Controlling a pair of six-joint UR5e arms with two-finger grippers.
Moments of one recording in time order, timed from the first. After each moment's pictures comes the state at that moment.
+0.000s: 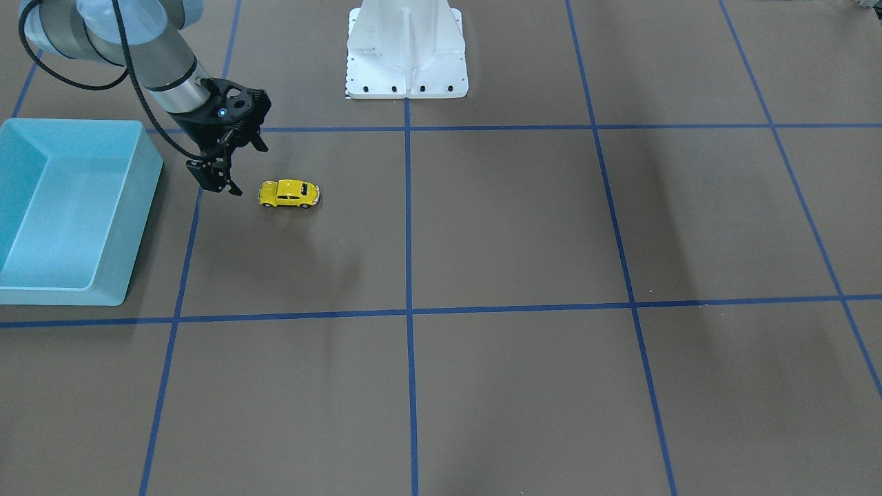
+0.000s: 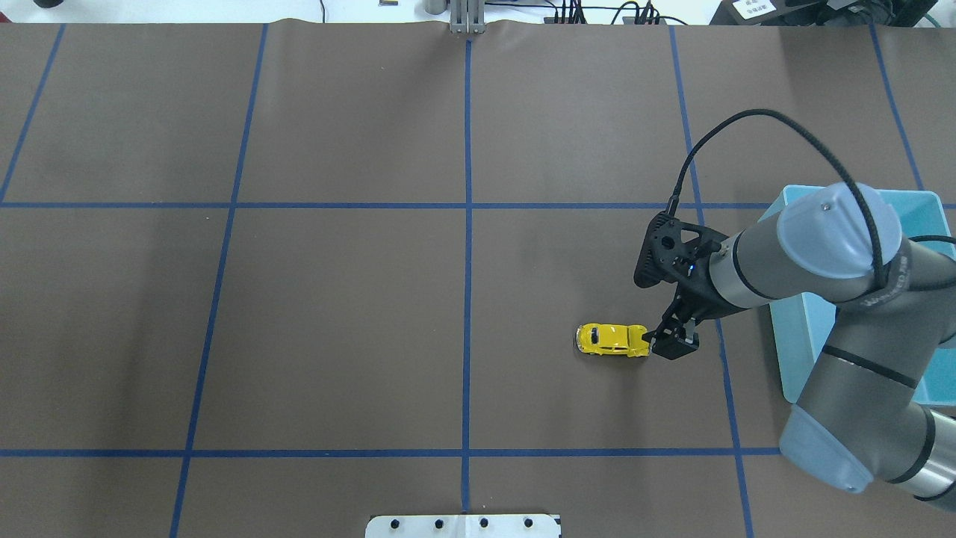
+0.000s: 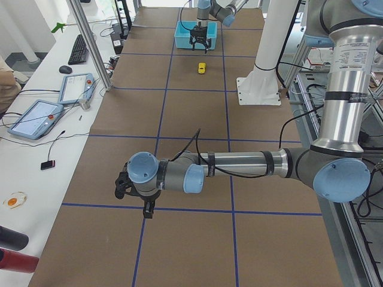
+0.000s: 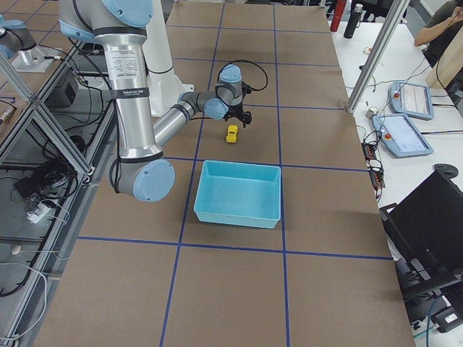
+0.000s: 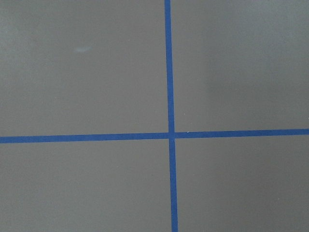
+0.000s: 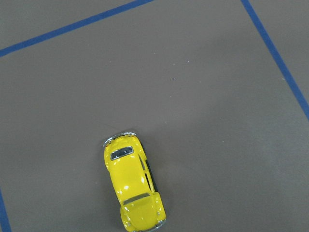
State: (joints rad) left arm -1.61 -1.64 -1.46 -1.72 -2.45 -0.03; right arm 0.58 -1.40 2.01 -1.29 1.96 0.00
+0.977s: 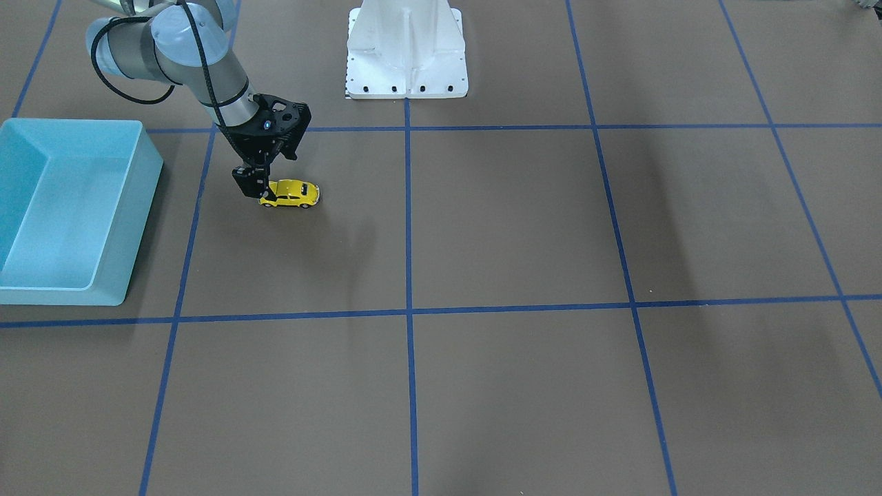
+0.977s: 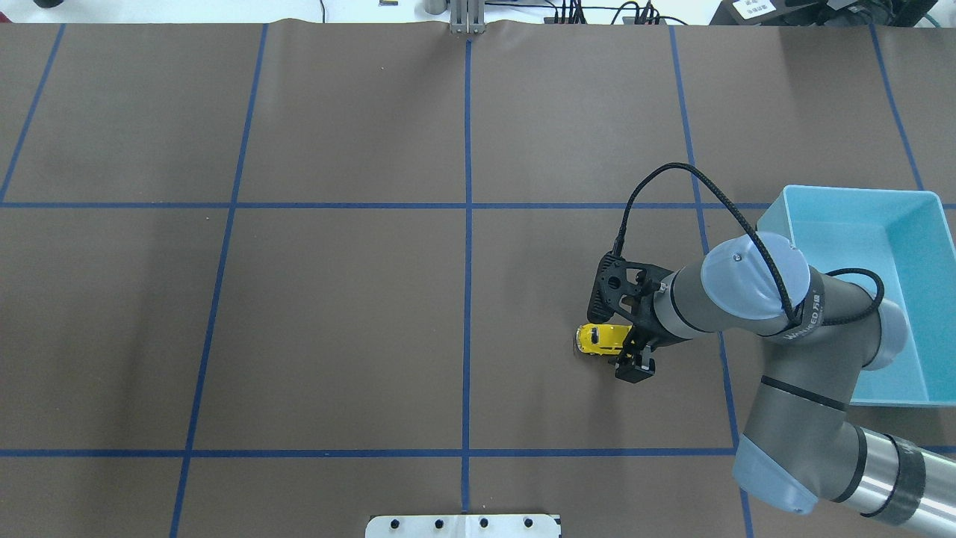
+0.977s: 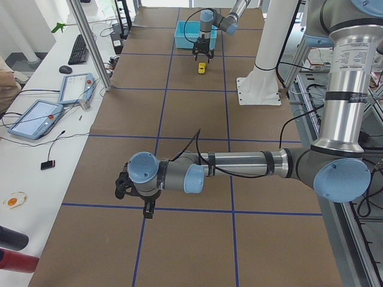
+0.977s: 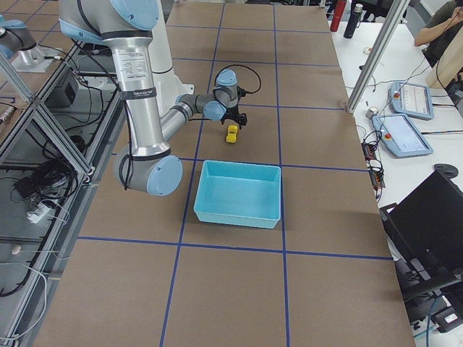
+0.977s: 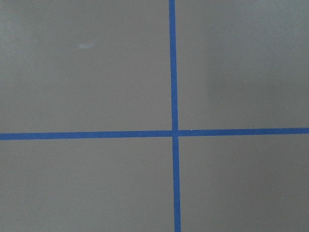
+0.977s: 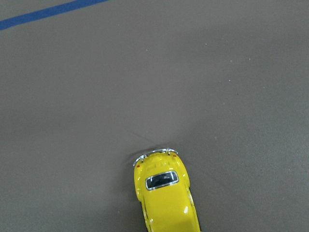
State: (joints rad) left arm -1.61 -1.63 -1.47 -1.72 -2.45 -0.03; right arm 0.50 -1.34 1.91 -1.27 1.89 -0.01
